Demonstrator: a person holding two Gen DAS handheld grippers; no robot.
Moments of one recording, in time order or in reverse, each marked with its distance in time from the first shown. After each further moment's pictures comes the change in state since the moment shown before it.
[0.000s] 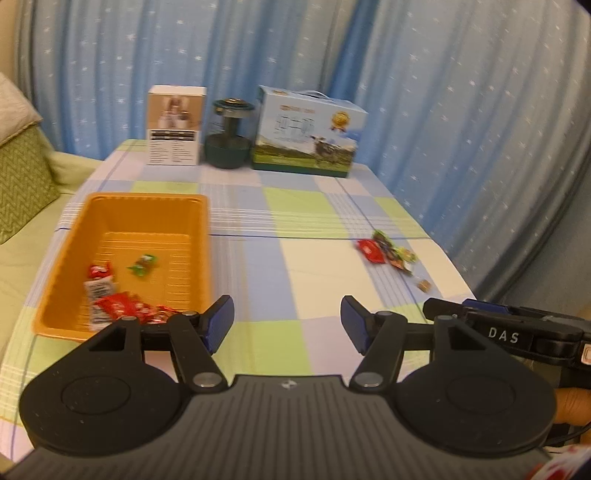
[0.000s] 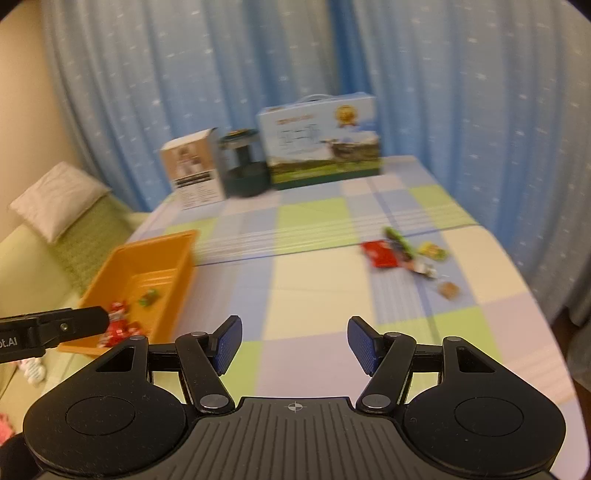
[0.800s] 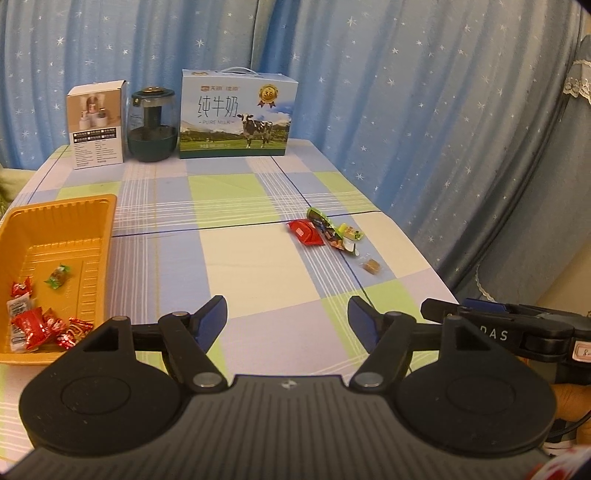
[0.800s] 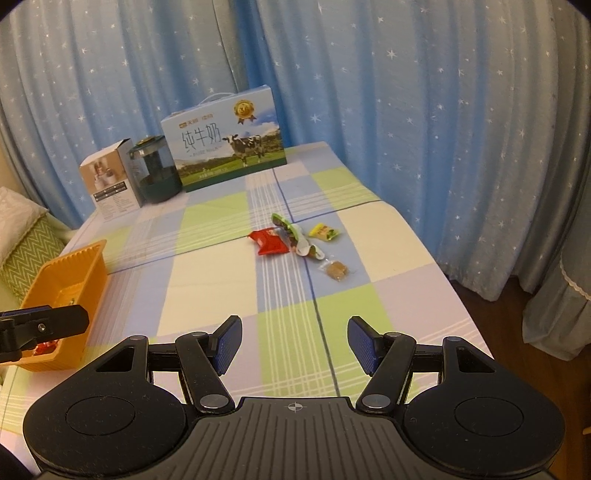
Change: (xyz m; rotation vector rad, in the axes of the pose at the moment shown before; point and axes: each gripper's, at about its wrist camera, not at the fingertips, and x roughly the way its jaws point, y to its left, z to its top) left arm 0.054 -0.076 -0.002 0.106 0.049 -0.097; right arm -0.010 -0.088 -0.009 0.085 0.009 -0.138
